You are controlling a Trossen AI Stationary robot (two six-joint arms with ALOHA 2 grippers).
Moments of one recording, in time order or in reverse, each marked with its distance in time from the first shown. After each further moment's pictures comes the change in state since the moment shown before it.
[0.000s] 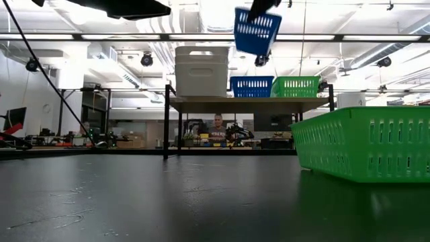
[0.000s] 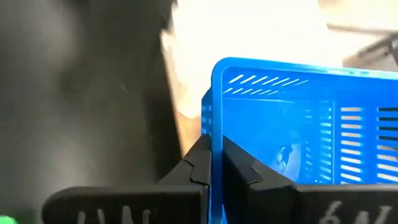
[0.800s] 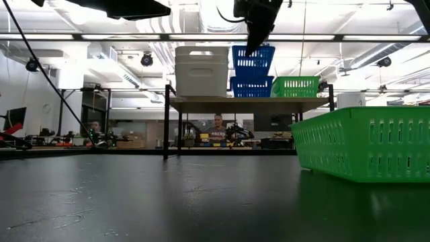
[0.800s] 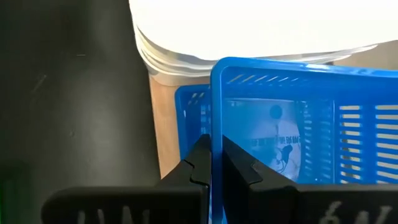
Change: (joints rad) left arm 0.000 0.000 -0.002 0.000 0.000 0.001; right arm -0.258 0.199 0.157 -0.145 -0.265 -0.171
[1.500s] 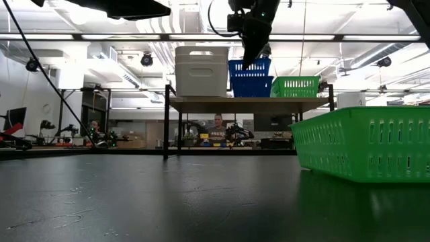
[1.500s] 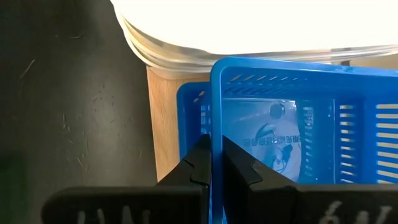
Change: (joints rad) left arm 0.000 0.001 0.000 0.000 0.000 0.000; right arm -0.011 0.078 -0.002 -0.001 -0.008 -0.026
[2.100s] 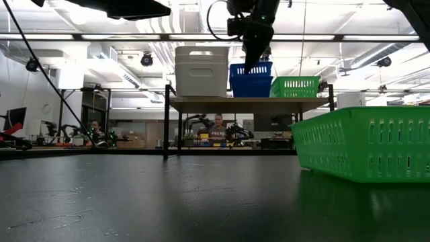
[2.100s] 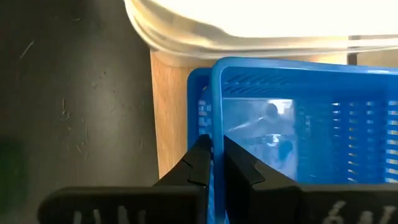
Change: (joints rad) left arm 0.000 0.000 0.000 0.000 0.000 0.000; right arm 0.000 0.017 -0.001 -0.031 0.000 -0.027
